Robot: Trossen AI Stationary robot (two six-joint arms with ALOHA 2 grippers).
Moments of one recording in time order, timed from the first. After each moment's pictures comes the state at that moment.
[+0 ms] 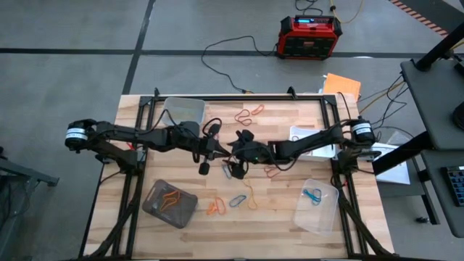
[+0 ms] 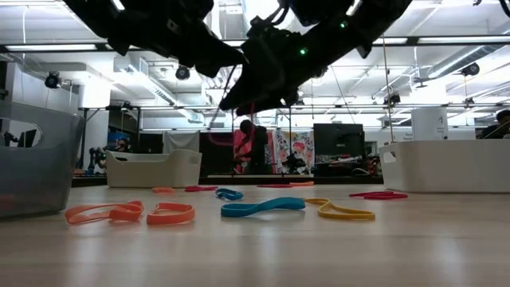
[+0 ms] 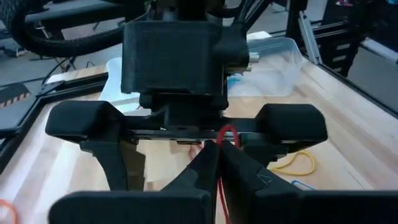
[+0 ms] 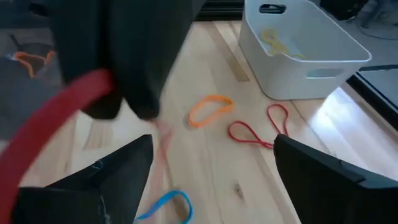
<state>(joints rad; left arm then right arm) 0.11 1.36 0.74 0.29 0.26 0.23 0.05 1.80 1.07 0.23 0.30 0.06</state>
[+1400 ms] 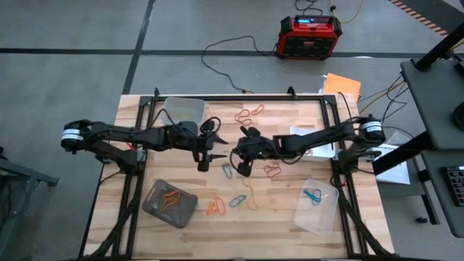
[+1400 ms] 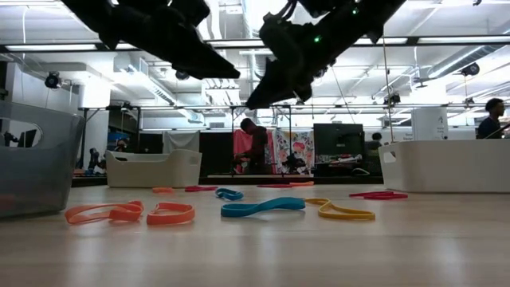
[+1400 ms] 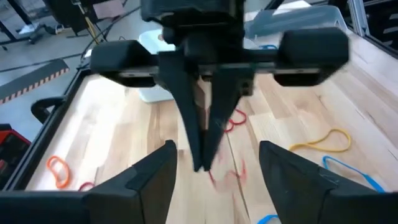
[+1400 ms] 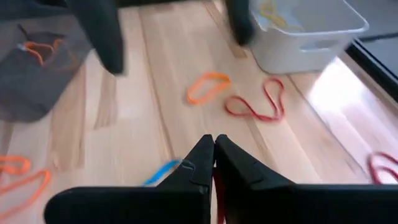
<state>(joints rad) 0.11 1.30 0.74 0.16 0.11 0.25 0.02 1.70 1.07 0.02 0.24 0.14</state>
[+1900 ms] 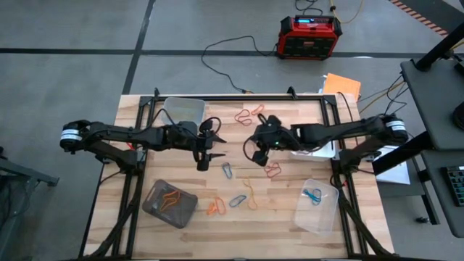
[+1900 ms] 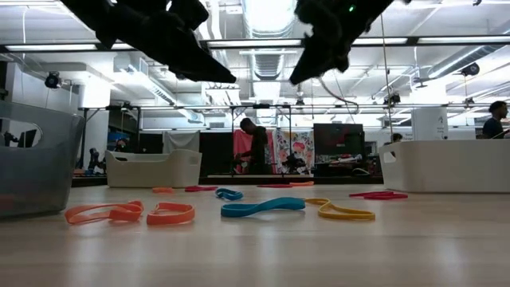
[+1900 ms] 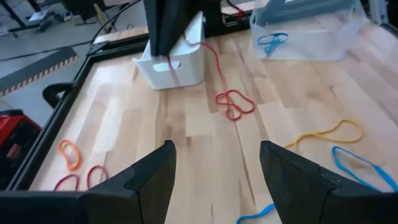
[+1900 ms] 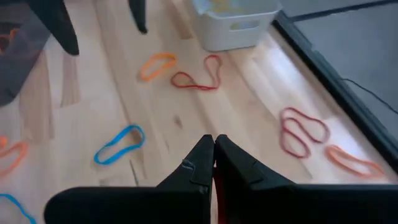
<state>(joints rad) 0.11 1.29 0.74 0.11 0.06 0.25 -0.01 1.44 1.09 -0.37 0.33 0.19</state>
